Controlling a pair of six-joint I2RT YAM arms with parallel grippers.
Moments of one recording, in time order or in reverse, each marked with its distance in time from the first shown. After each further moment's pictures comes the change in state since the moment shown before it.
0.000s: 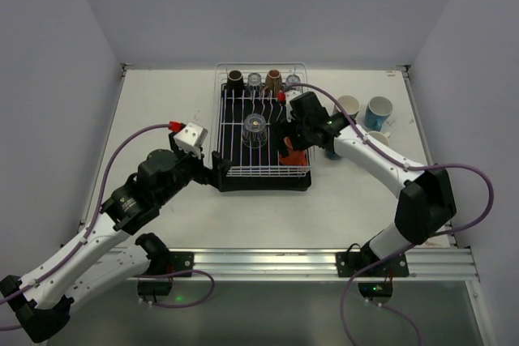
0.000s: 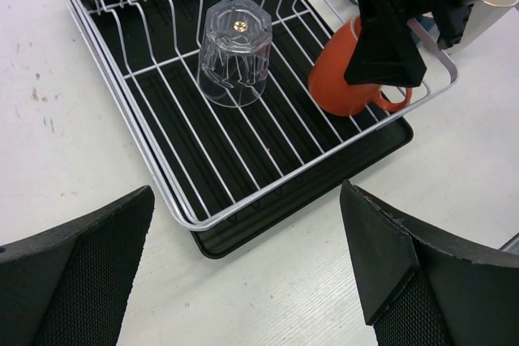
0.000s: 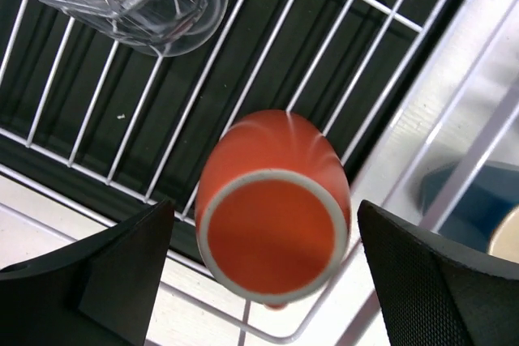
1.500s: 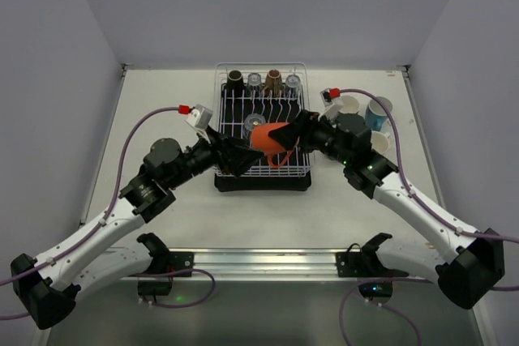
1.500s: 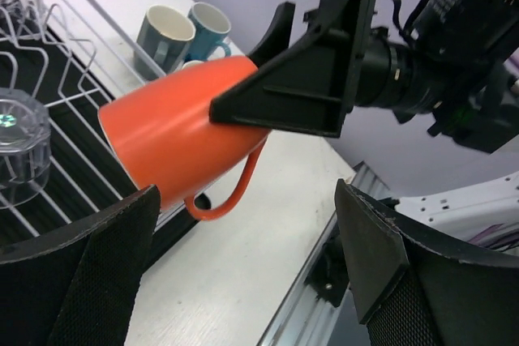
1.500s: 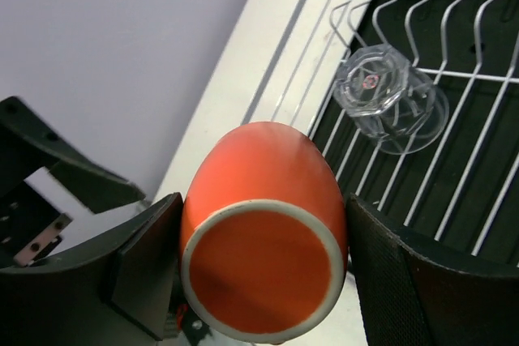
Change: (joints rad) left arm 0.006 0.149 0.000 0.428 0.363 -0.356; right arm -0.005 -0.450 -0.378 0.622 -0.239 0.581
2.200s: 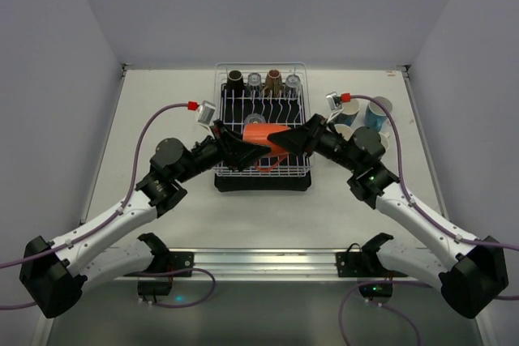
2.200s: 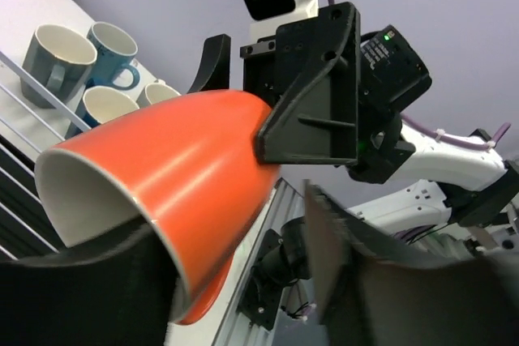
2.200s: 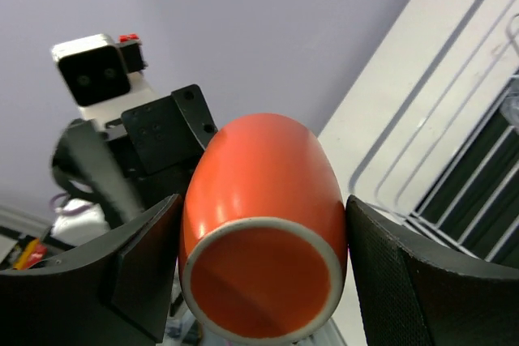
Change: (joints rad) left arm 0.000 0.114 -0.055 0.372 0.161 -0.214; right arm -0.023 -0.105 -0.173 0.385 -0.258 0.280
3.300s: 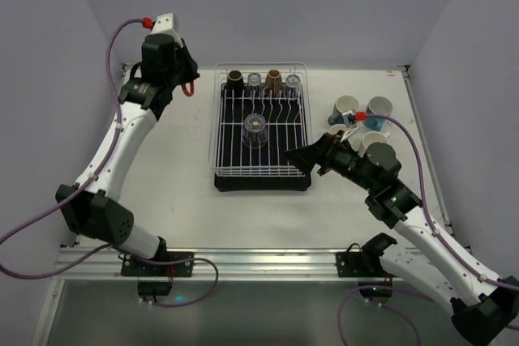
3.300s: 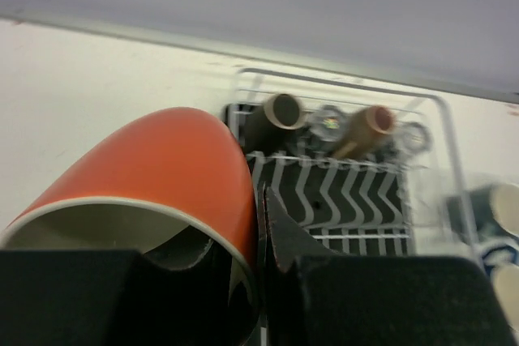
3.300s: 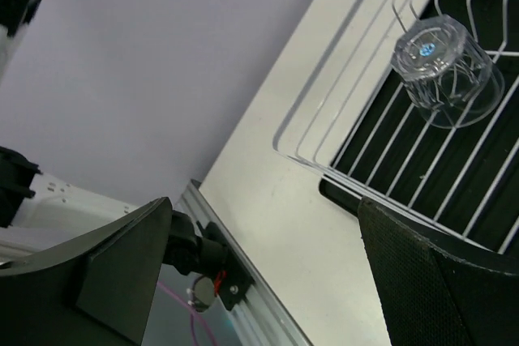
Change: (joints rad) left arm 0.427 0.512 0.871 -0.862 -0.498 0.386; right arm -0.001 -0.249 -0.068 -0.305 0.115 -0.165
